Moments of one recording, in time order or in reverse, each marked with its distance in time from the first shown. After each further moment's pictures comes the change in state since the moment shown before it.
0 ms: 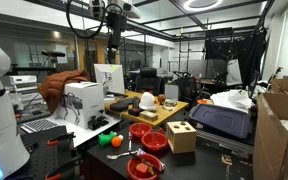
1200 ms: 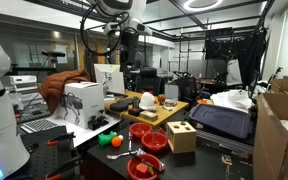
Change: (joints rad) arm -0.001 0.176 -0.003 0.000 -0.014 0.207 -0.068
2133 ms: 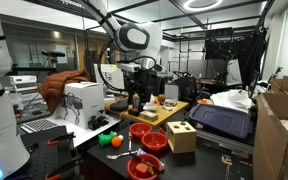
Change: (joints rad) arm -0.042 0.330 -0.051 0.000 -0.026 0.230 -0.298
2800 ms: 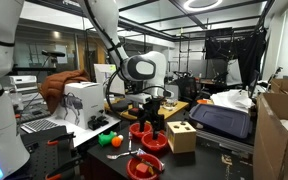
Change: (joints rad) arm -0.026 0.285 -0.030 0.033 -0.189 0.334 0.087
